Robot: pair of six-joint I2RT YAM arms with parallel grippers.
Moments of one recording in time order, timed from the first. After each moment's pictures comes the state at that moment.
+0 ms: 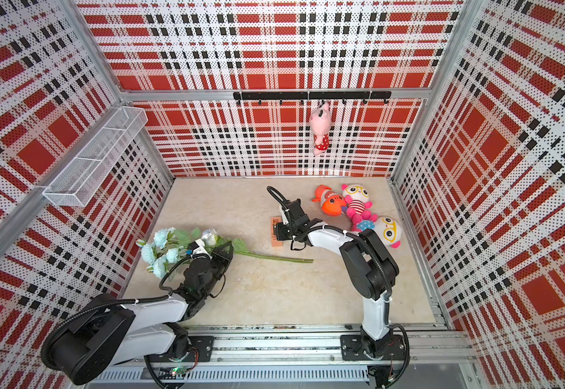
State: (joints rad) left arm -0.51 1.24 0.15 0.89 -0.26 -1.27; right arm 0.62 1.90 1.24 -0.14 -0.17 0.45
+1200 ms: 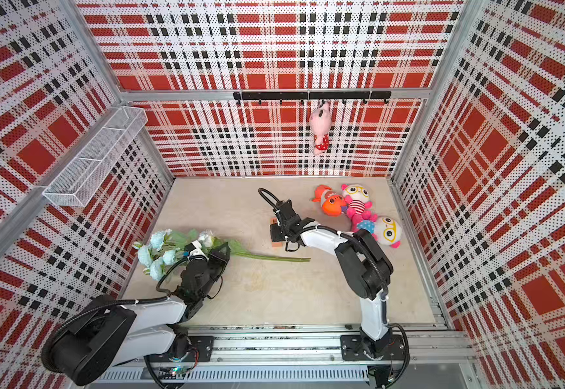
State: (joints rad) left arm -0.47 1.24 0.11 0.92 -0.24 -1.26; right arm 0.69 1.94 1.32 -0.24 -0.03 0.46
